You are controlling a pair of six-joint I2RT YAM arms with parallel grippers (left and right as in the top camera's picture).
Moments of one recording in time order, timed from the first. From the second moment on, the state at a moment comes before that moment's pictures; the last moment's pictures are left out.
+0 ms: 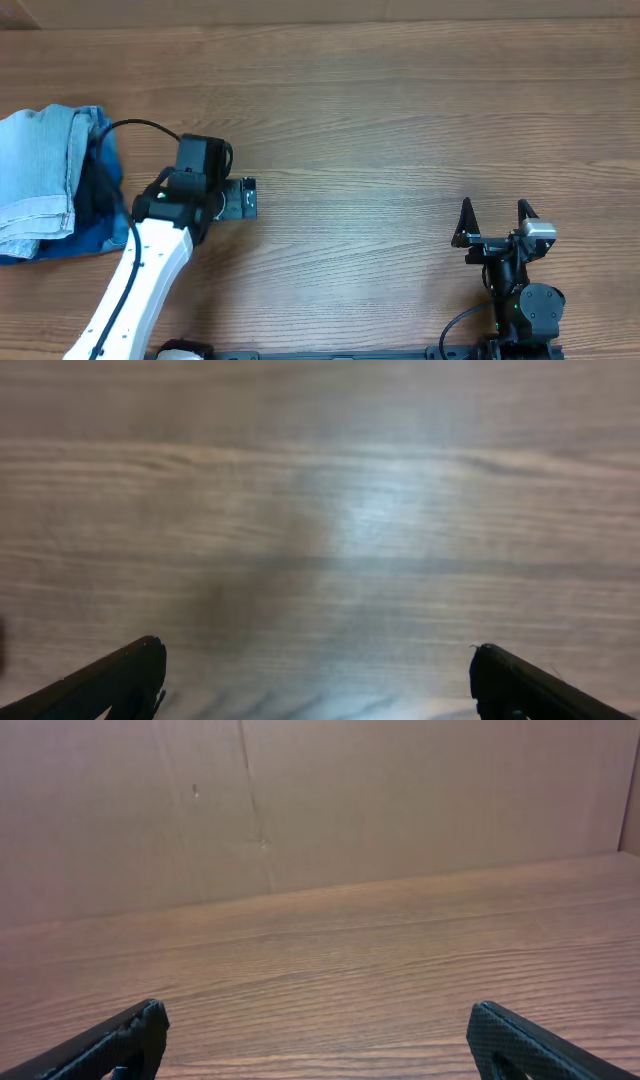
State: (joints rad) left arm -0.18 1.30 0.93 -0.76 -0.09 -0.21; right arm 0.01 0.01 0.02 -0.04 0.00 0.14
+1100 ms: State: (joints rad) left arm 0.00 0.06 0.04 0.08 0.00 -0.21; right arm 0.01 0.01 0.02 -0.03 -0.01 0.14
